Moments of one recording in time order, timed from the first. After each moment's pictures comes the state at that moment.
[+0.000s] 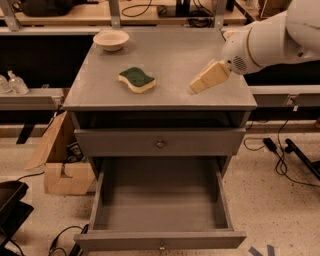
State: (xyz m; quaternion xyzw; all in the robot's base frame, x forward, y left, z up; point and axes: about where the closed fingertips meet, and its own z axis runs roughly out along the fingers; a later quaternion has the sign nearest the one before) arm 0.630 -0.133 0.964 -0.46 0.76 0.03 0.46
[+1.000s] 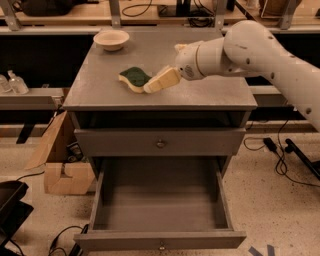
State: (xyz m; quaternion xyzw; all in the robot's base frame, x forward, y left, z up) arm 0.710 -0.020 0.906 -0.47 0.71 0.17 0.50
